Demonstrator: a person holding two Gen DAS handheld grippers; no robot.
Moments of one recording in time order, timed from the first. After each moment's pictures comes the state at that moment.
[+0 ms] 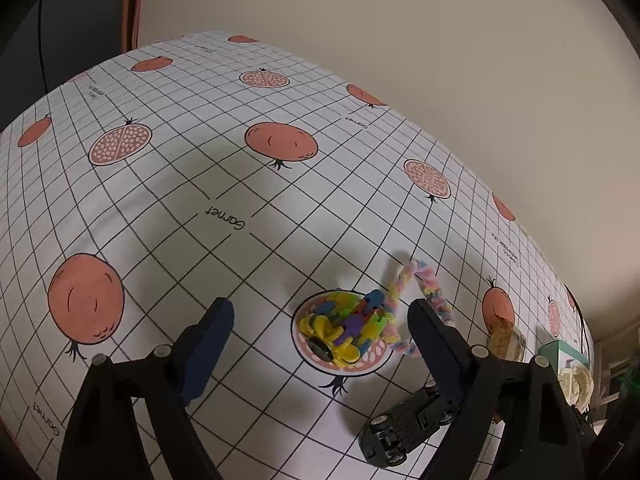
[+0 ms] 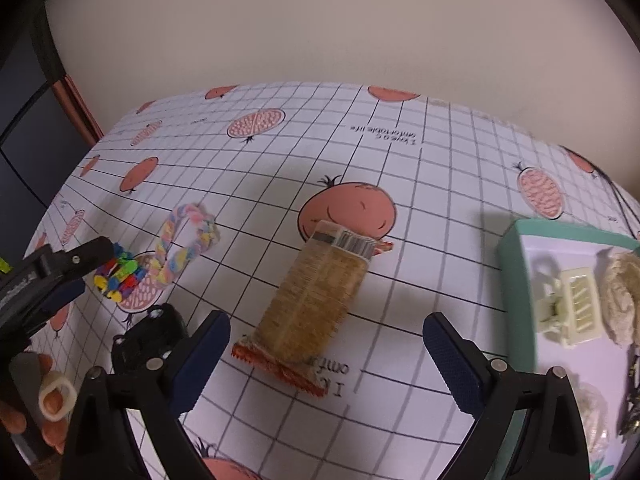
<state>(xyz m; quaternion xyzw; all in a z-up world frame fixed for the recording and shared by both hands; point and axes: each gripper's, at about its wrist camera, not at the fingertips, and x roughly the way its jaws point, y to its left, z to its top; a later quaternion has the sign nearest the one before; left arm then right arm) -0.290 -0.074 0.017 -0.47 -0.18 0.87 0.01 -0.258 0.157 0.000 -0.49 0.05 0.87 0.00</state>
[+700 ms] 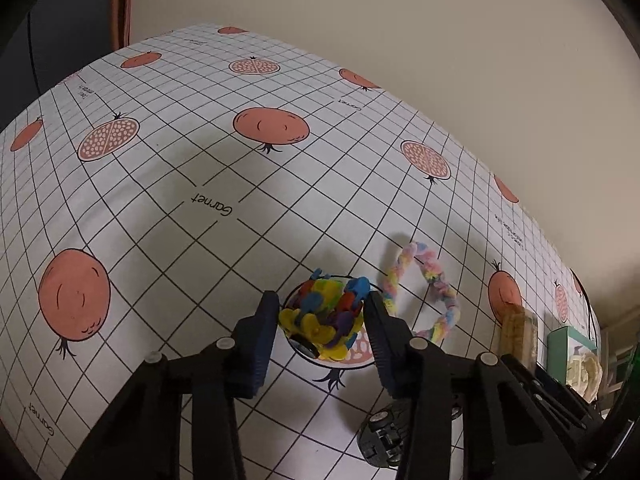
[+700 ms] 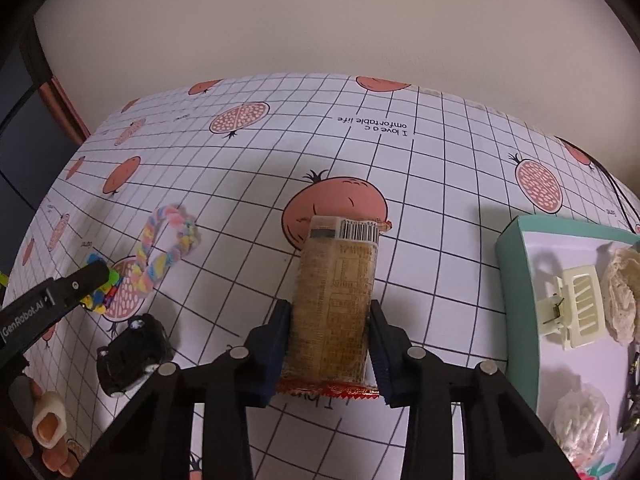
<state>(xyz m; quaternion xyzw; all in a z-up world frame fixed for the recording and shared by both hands) -0.291 -0.064 0.008 -0.49 -0.16 0.86 0.01 -0.266 0.163 -0.006 -0.51 0.05 0.86 0.02</state>
